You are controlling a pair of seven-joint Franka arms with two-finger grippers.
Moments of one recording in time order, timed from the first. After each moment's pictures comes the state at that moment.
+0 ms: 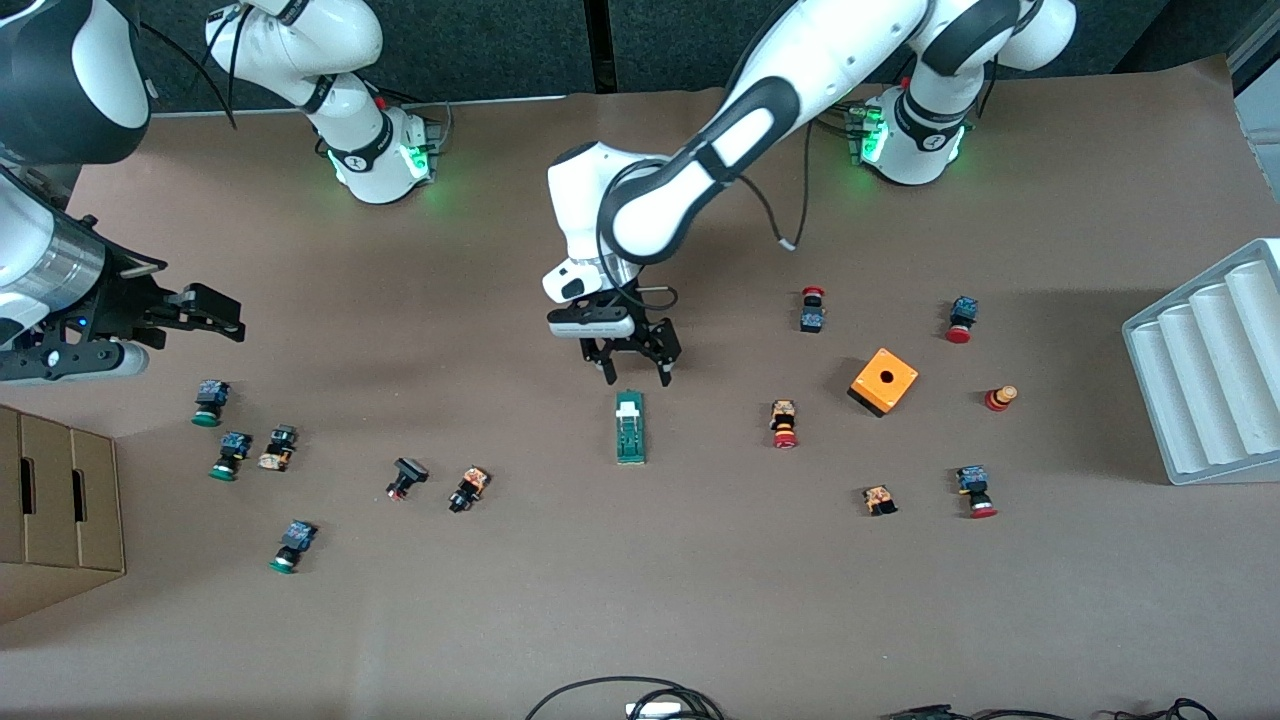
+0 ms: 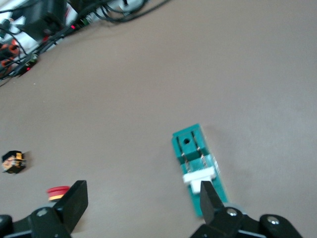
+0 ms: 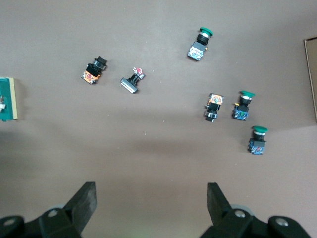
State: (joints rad) left arm -0.62 0.64 -0.42 -1.58 1.01 2.09 -1.14; right arm 0.07 0.01 -0.04 -1.67 0.02 1.62 -0.04
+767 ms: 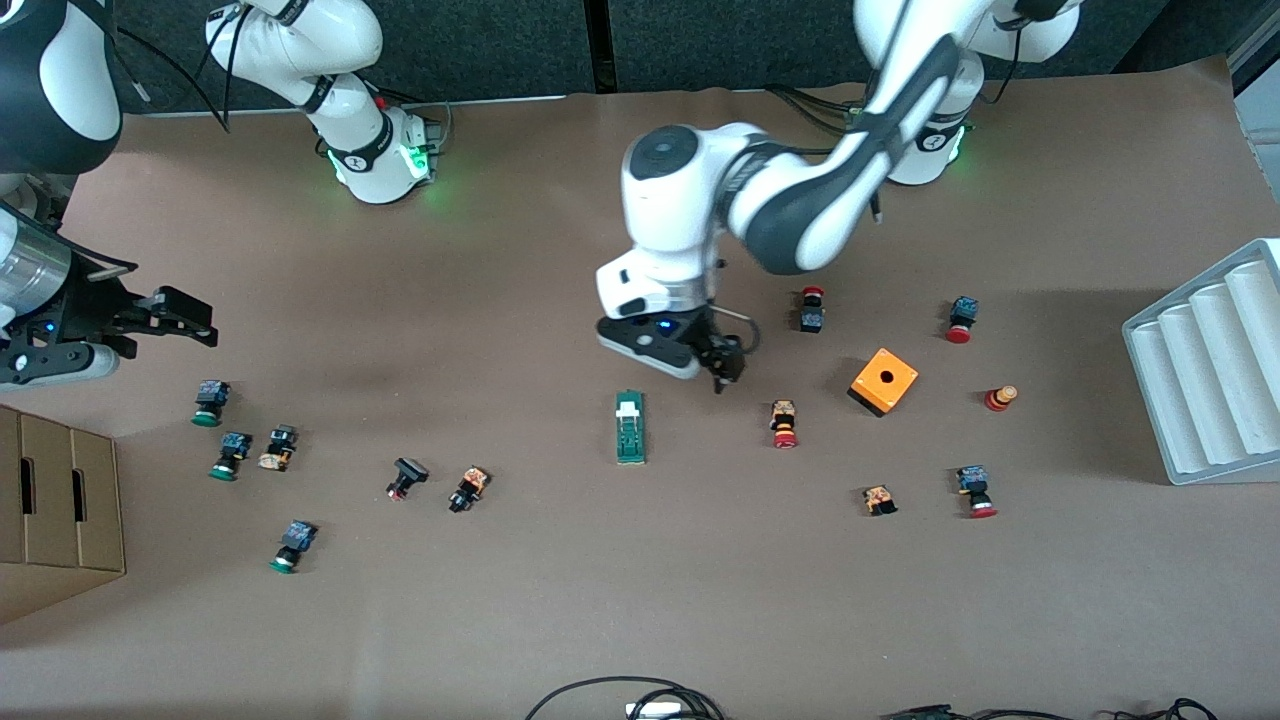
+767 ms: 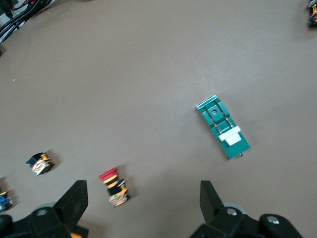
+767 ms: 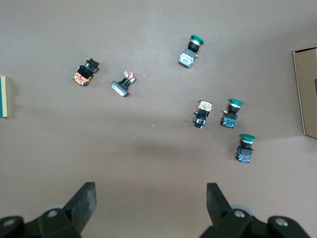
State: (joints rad) left arm -0.40 0.42 -0.42 -1.56 0.42 2.04 -0.41; right arm 0.05 0.01 -0.07 -1.66 0.02 1.64 -0.12
